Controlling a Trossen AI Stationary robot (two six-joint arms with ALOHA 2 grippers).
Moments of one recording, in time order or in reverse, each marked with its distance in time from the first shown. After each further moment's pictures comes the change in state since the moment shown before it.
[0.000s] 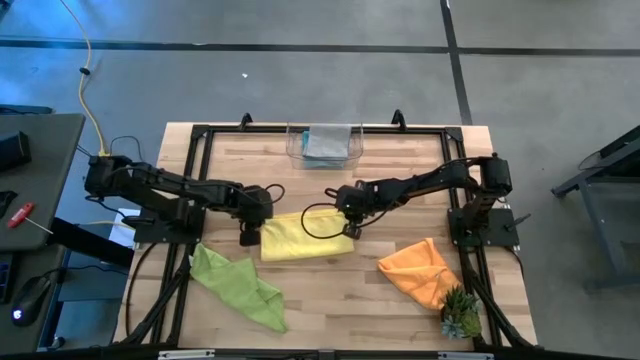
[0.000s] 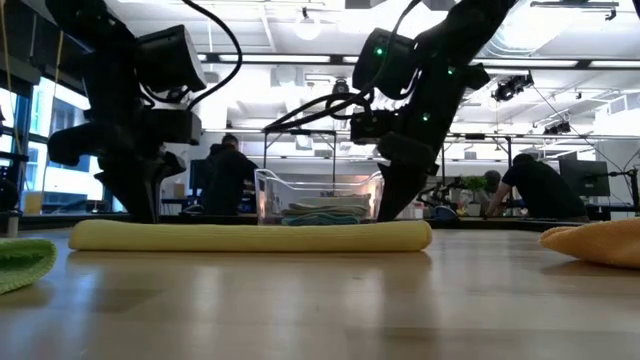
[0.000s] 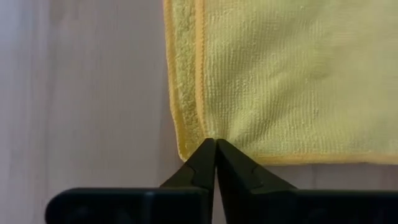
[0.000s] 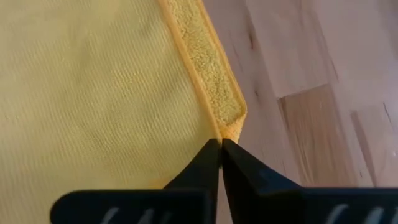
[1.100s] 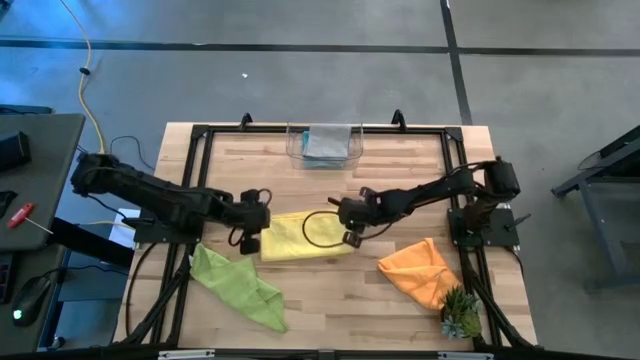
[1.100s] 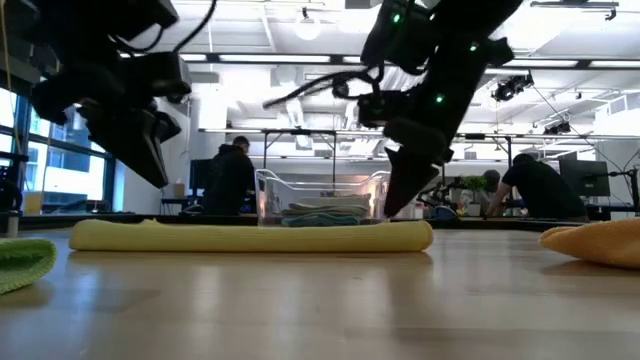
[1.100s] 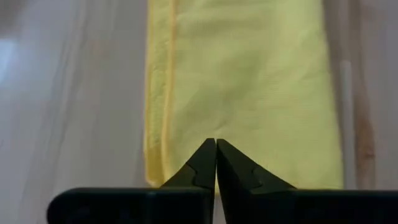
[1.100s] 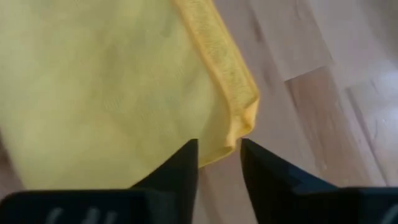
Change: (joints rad) left arm -0.201 -0.167 0.000 0.040 -0.144 -0.180; right arm 0.120 -0.041 0.001 -0.055 0.136 0.163
